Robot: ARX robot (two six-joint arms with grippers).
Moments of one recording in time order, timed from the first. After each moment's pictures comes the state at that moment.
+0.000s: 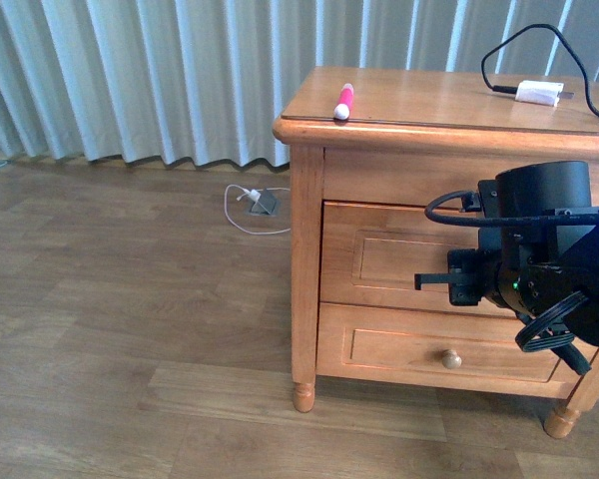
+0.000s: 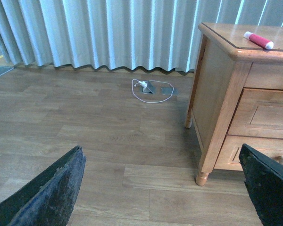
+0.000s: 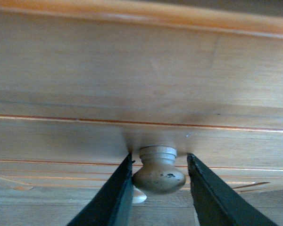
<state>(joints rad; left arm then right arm) 0.00 0.00 0.02 0.00 0.00 0.00 0.16 2.30 1.23 0.55 0.27 0.05</state>
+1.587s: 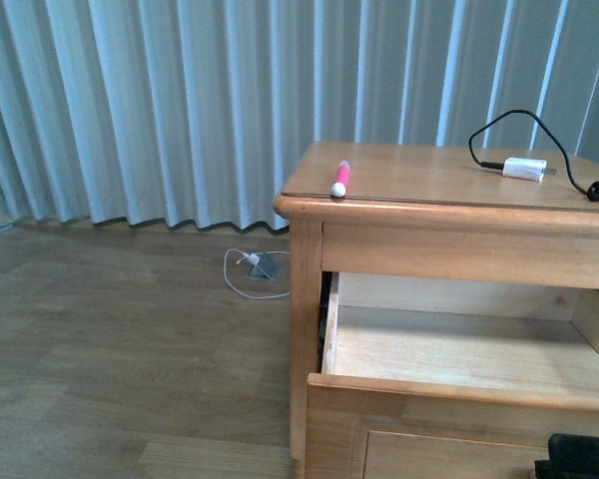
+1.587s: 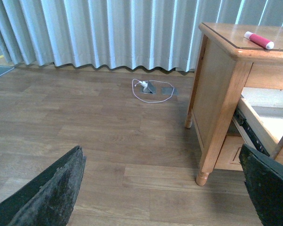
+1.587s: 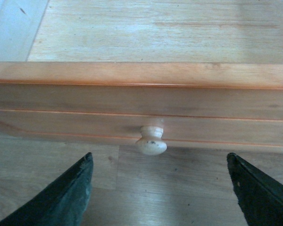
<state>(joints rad) 0.00 0.00 0.02 0.00 0.00 0.00 0.23 1.49 0.41 0.44 0.12 0.23</state>
